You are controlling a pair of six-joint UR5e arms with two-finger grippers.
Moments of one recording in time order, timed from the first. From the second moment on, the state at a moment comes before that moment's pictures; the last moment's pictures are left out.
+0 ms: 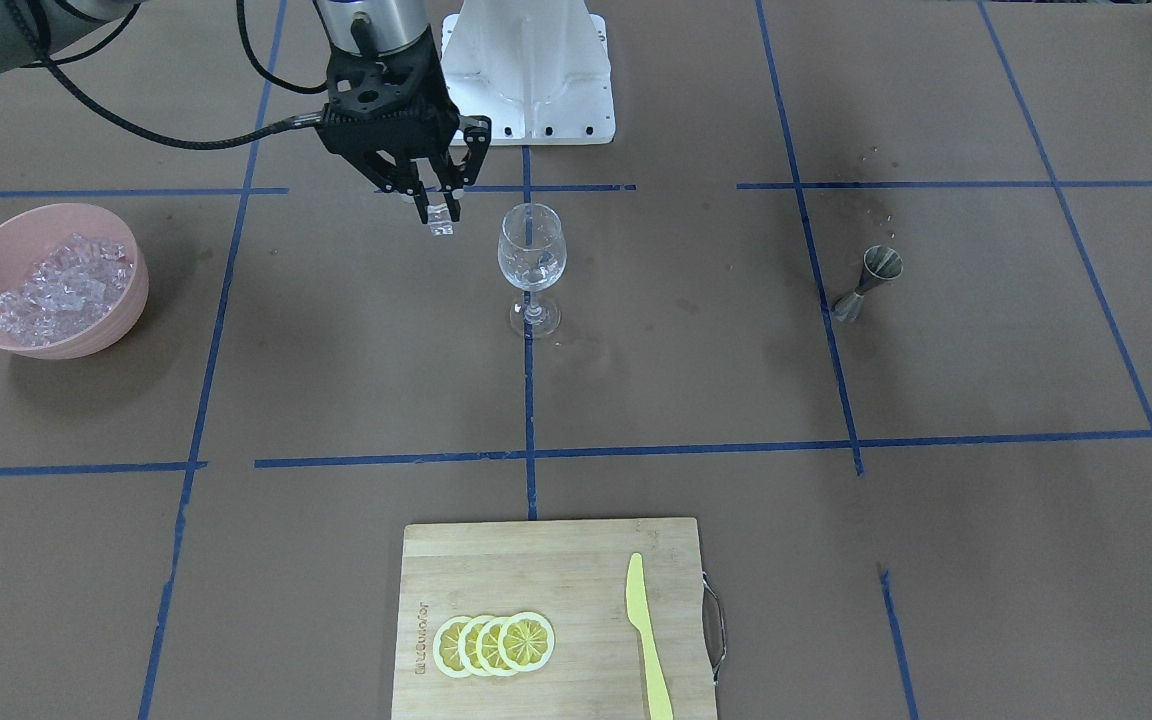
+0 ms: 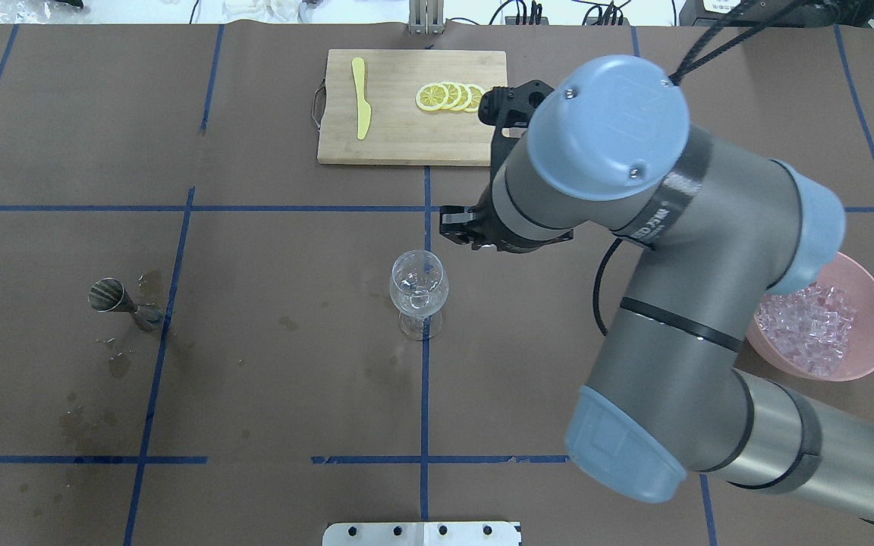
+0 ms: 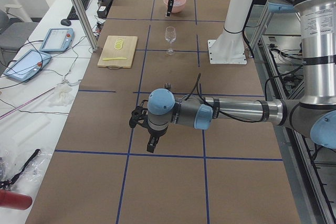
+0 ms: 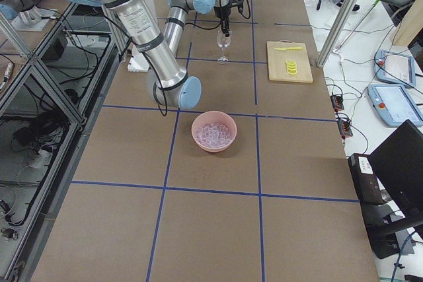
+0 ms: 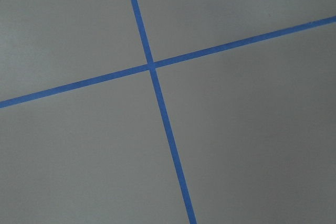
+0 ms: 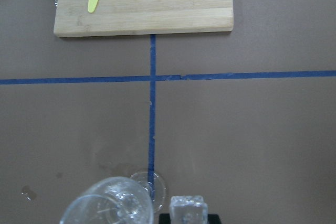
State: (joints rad) left arm -1.57 -1.39 -1.79 -1.73 -2.38 0.13; right arm 0.55 -0.82 2.00 -1.86 1.77 1.23
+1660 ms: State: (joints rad) left arm -1.57 -1.39 -1.78 -1.73 -2.38 0.13; right arm 0.43 -0.73 1.91 -1.88 1.67 1.27
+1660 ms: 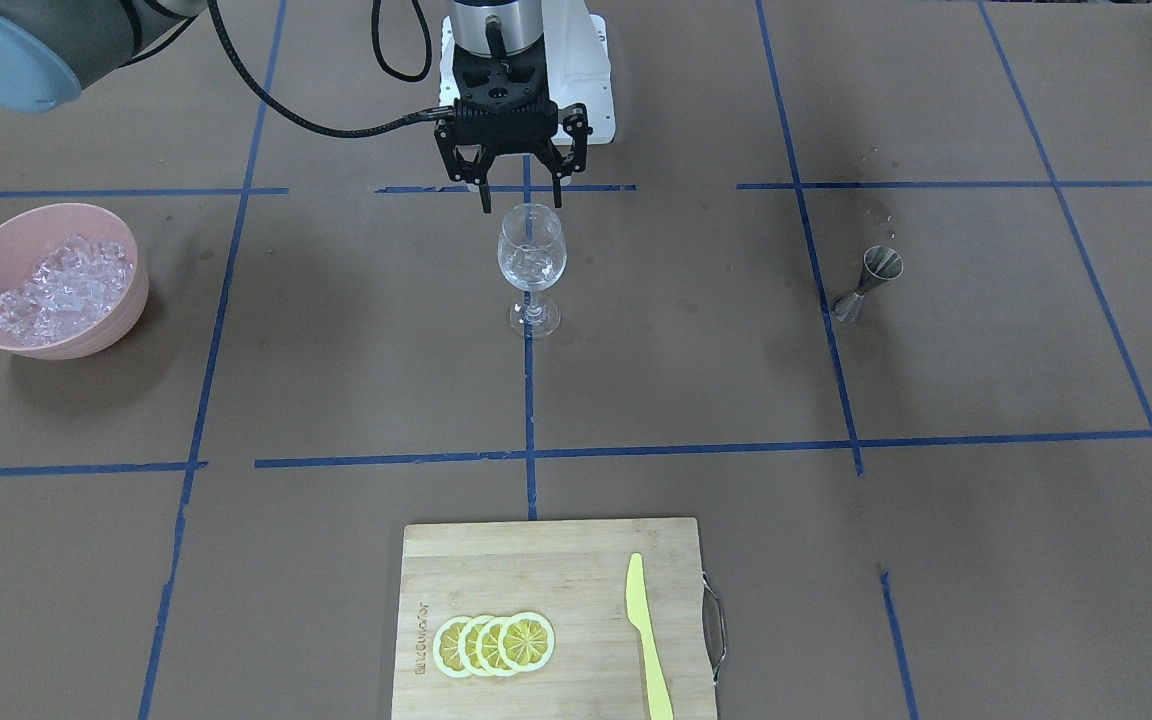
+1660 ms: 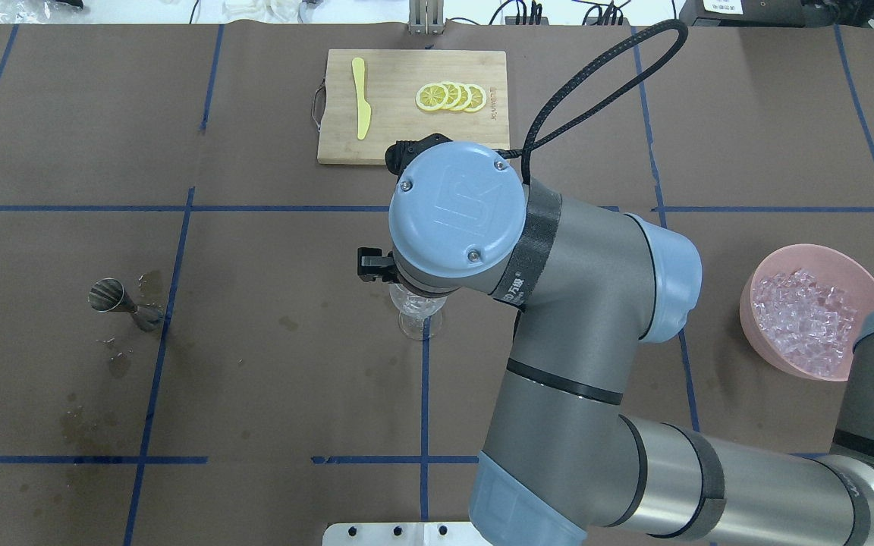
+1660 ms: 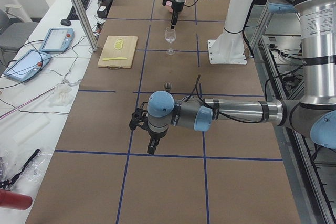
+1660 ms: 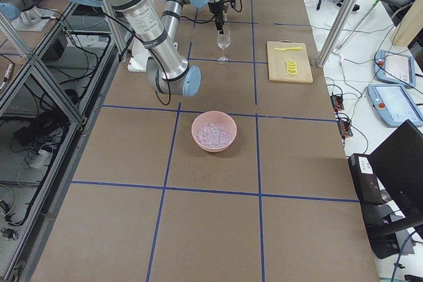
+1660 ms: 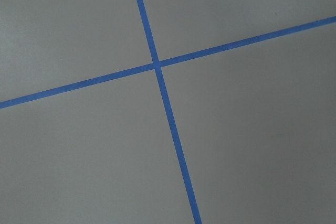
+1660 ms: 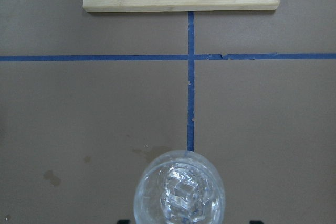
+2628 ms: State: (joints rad) left arm -1.57 -1.39 -1.75 -1.73 -2.38 0.13; right arm 0.83 -1.07 1.94 -1.77 2.00 0.72
